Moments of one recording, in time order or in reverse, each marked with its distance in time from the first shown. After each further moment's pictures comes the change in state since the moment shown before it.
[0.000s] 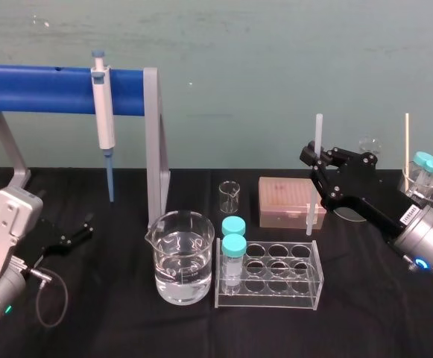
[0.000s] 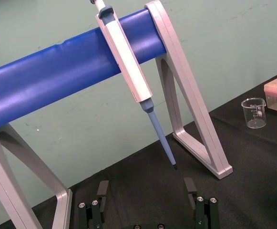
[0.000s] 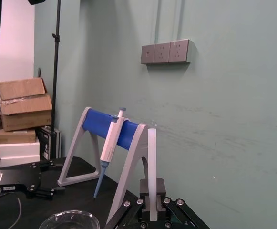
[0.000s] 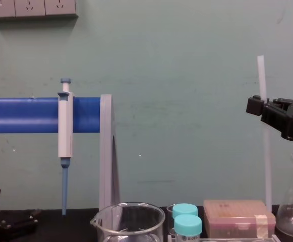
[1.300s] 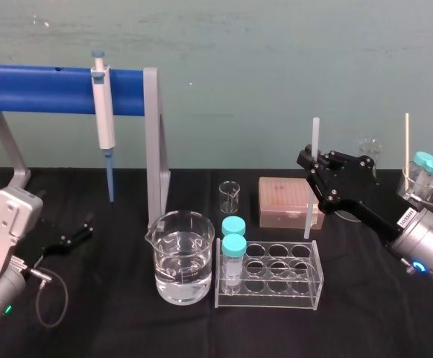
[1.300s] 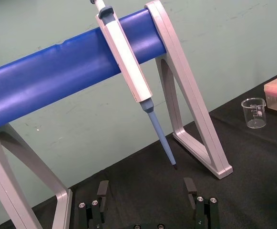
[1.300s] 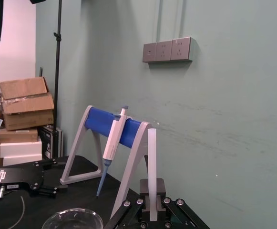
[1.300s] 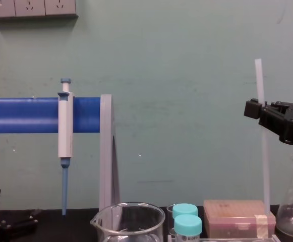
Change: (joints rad) left arm 0.000 0.000 0.000 0.000 0.000 0.000 0.000; right arm -0.004 -0.001 -0.006 -0.001 0.000 0.002 0.000
